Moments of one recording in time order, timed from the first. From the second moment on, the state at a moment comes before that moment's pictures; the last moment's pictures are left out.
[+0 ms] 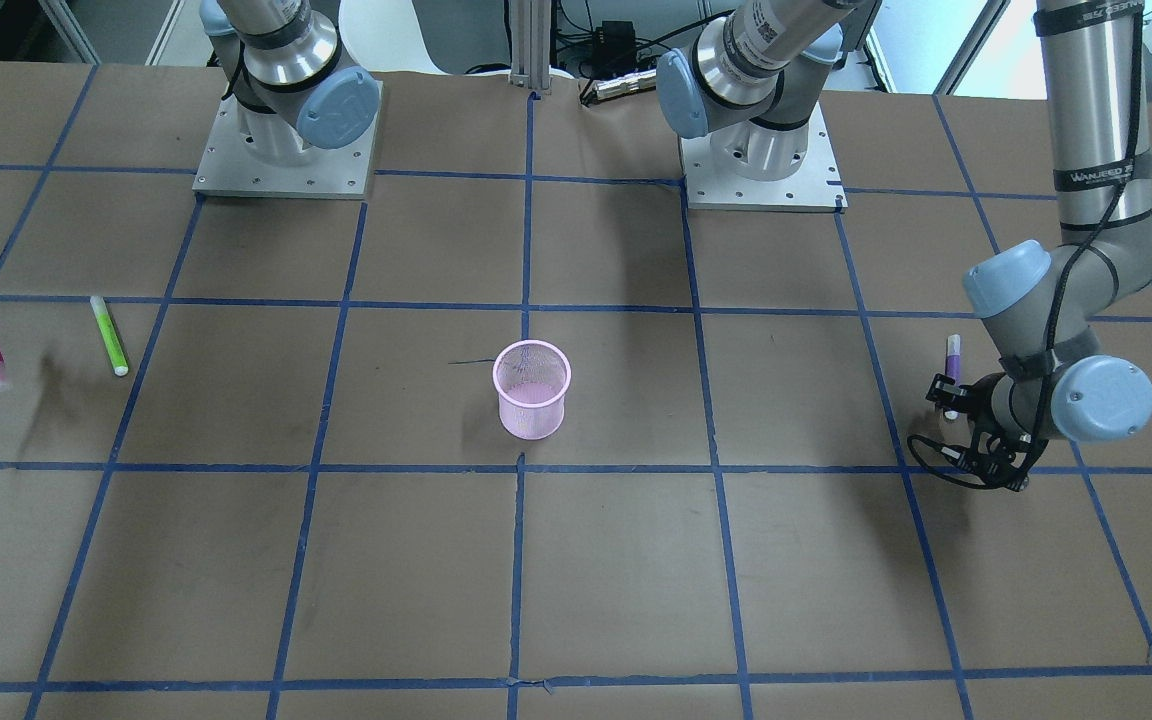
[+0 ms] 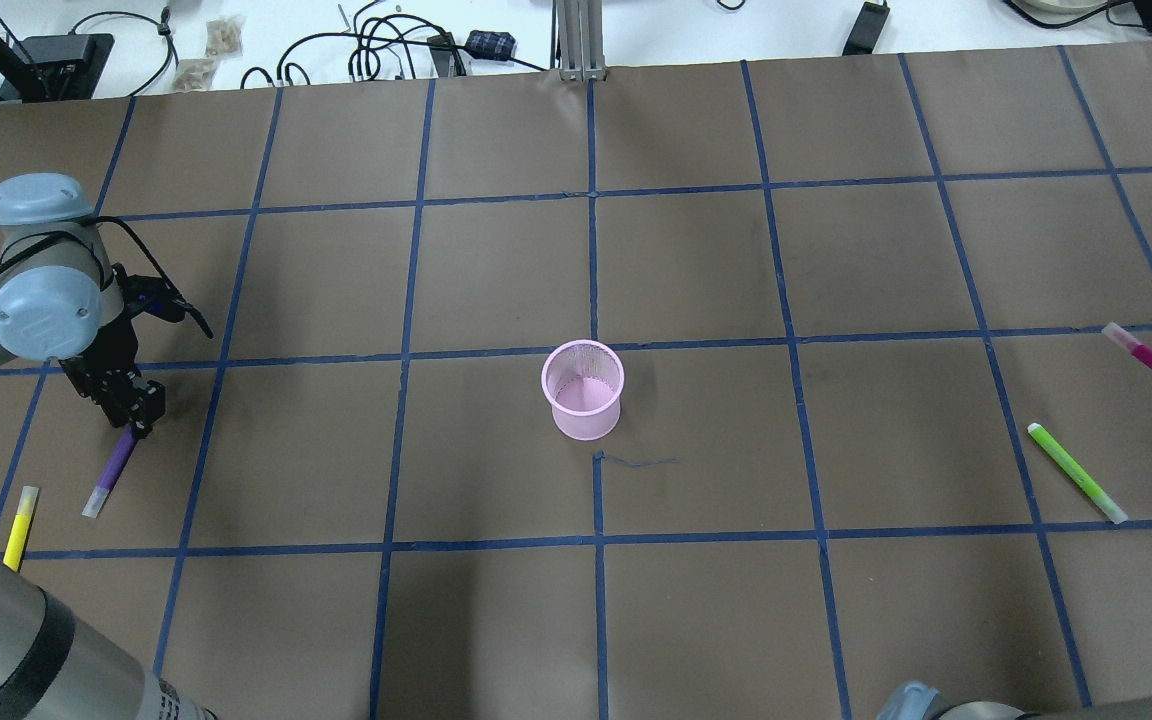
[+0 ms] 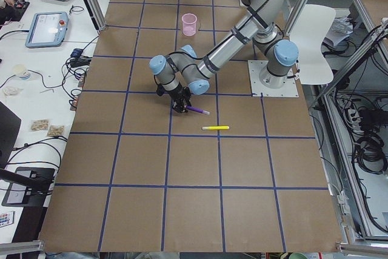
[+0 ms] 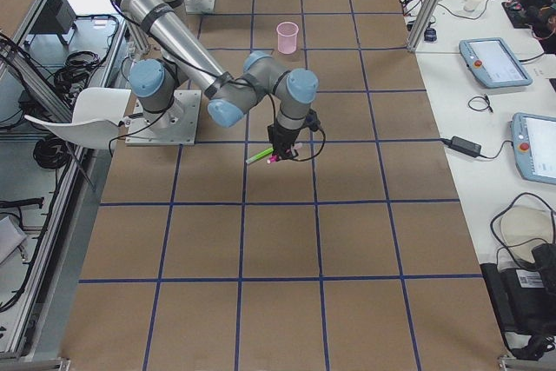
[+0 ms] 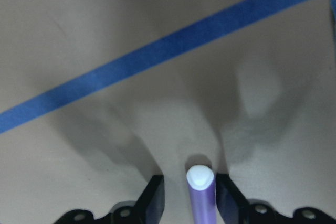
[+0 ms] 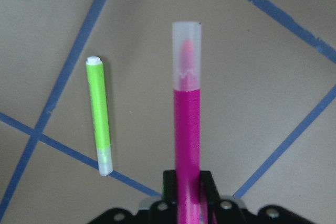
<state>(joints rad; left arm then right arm) -1.10 -2.07 -1.82 -1.11 1.93 0.86 0.97 -1.42 1.86 -1.89 -1.77 -1.17</state>
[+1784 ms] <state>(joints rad) -1.12 -1.82 -1.77 -1.19 1.59 0.82 2.07 -1.25 1.58 -1.59 -2.02 -0.61</state>
